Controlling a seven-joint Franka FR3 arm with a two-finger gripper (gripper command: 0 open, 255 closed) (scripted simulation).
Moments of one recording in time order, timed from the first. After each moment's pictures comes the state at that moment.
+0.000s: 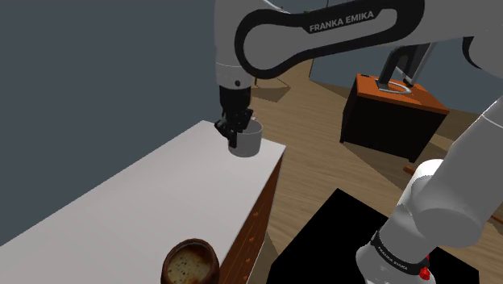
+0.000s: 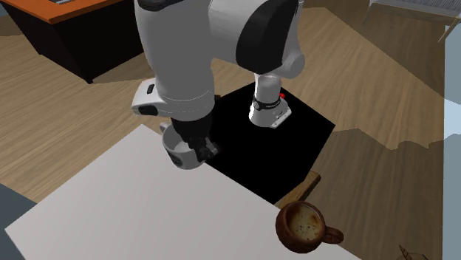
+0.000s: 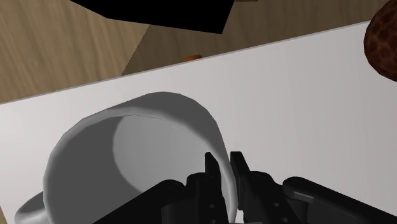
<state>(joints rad) 0.12 -0.11 0.35 -1.99 0.00 1.86 0.31</state>
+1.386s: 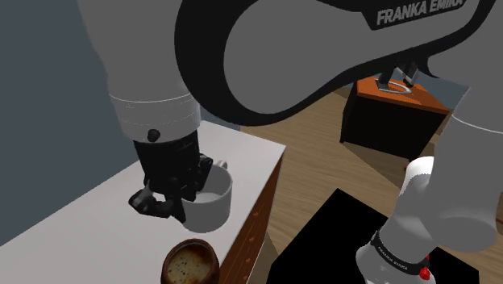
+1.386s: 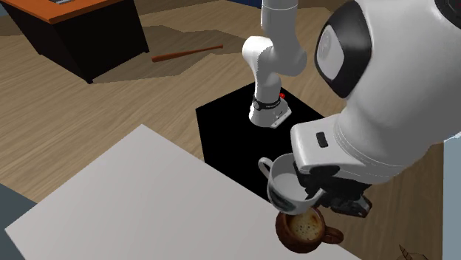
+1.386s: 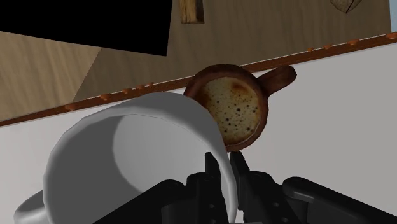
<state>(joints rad) 0.37 0.10 0.62 -1.72 -0.08 1.76 0.84</state>
